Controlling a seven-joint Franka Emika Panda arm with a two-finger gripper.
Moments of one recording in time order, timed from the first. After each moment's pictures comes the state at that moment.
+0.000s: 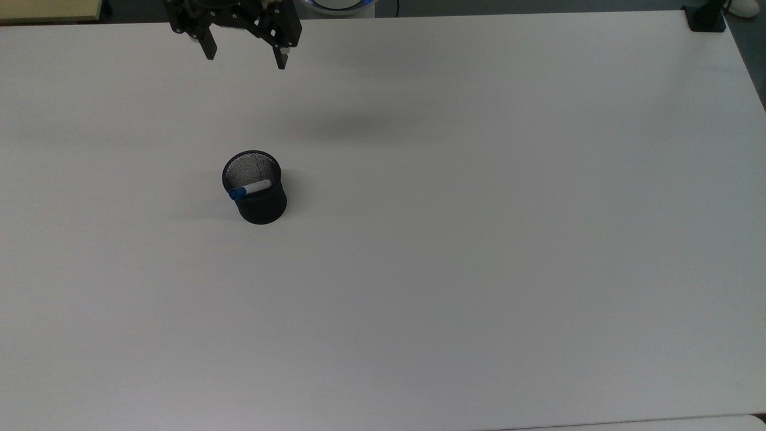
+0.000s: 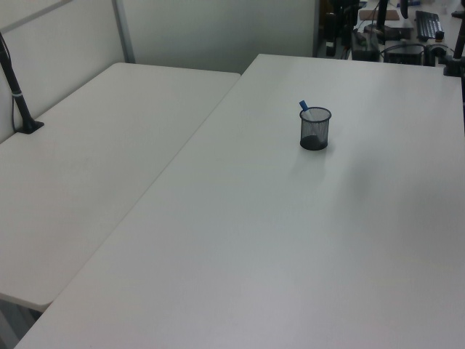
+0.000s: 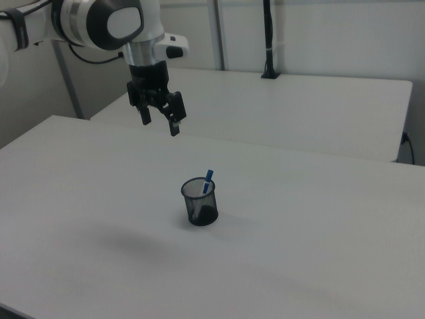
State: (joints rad) arm 0.04 0.11 -0.16 -1.53 0.05 1.66 0.03
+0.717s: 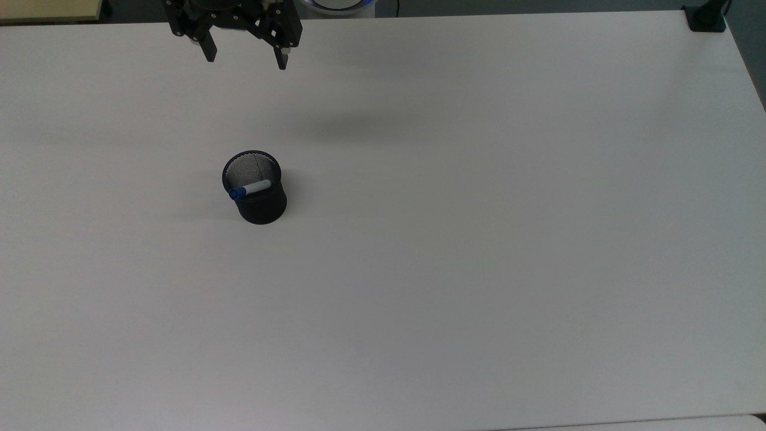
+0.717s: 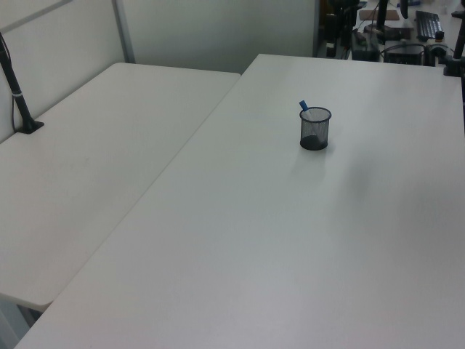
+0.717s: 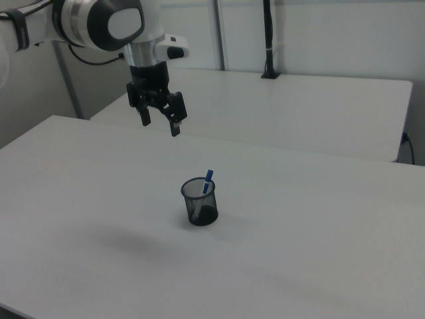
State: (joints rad) arm 0.04 0.11 -0.16 -1.53 0.05 1.66 0.00
